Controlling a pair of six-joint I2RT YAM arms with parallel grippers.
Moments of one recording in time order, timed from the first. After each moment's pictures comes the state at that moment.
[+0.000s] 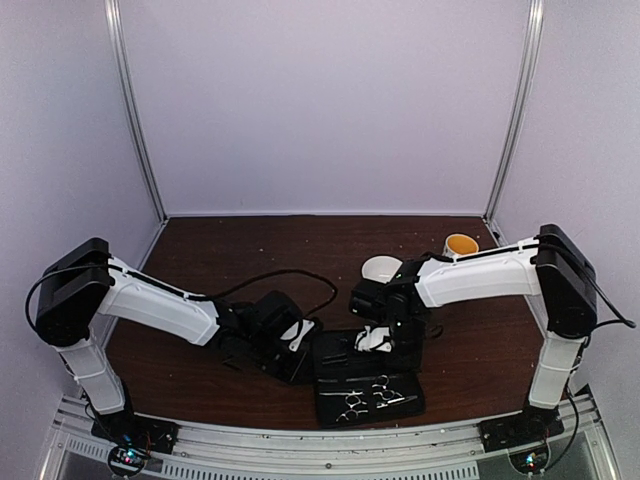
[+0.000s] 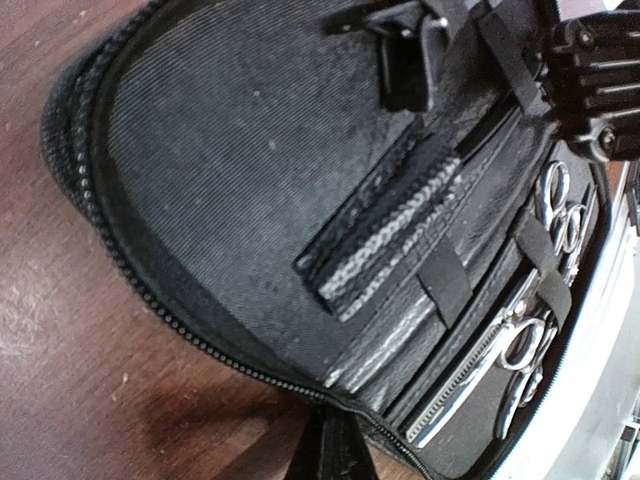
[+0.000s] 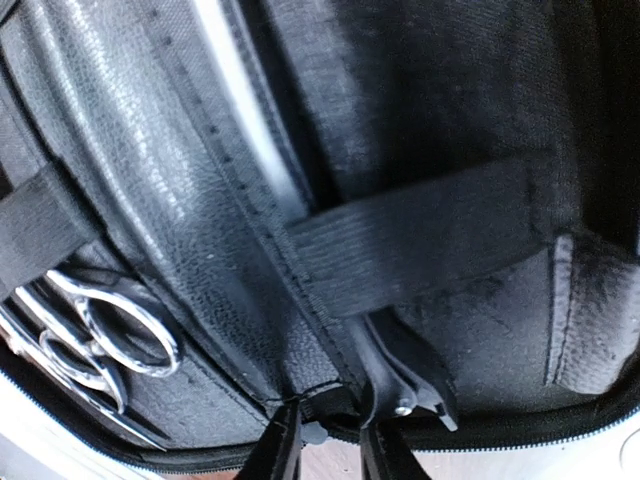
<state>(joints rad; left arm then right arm) -1.07 1.75 0.88 -0.12 0.27 -0.57 0.98 1.86 1.23 -1.04 0.09 -0.32</state>
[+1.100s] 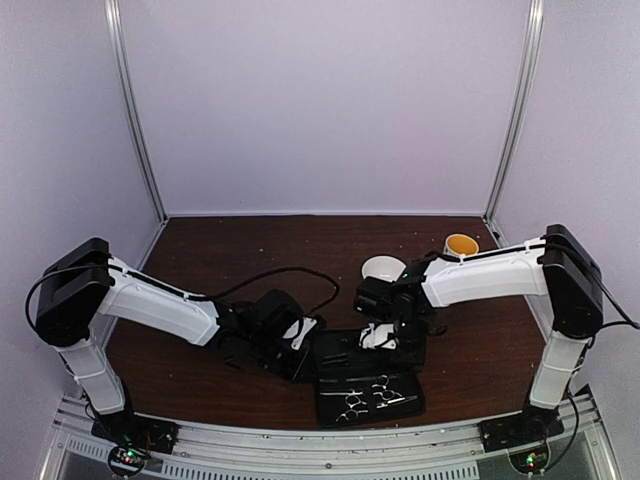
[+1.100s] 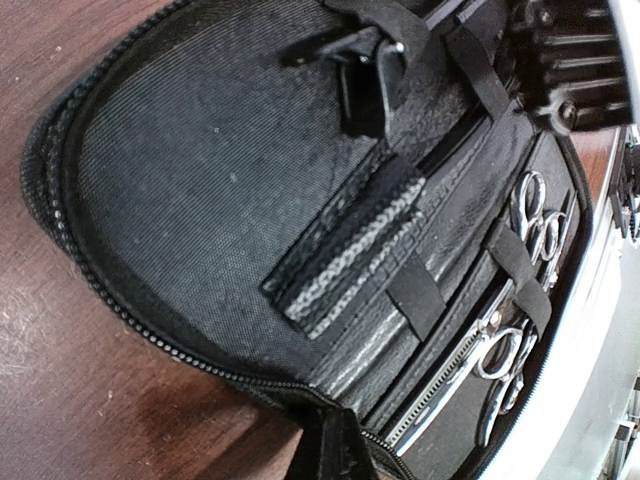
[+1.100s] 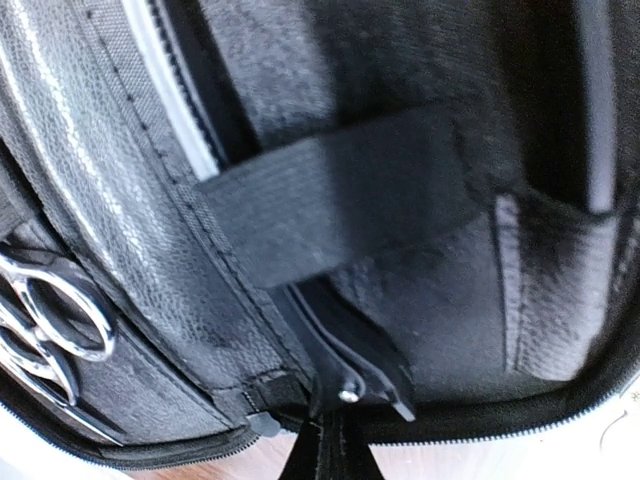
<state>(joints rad) -1.07 1.75 0.88 -0.08 0.29 -0.57 0.96 1.83 1.20 -1.01 0.17 -0.35</state>
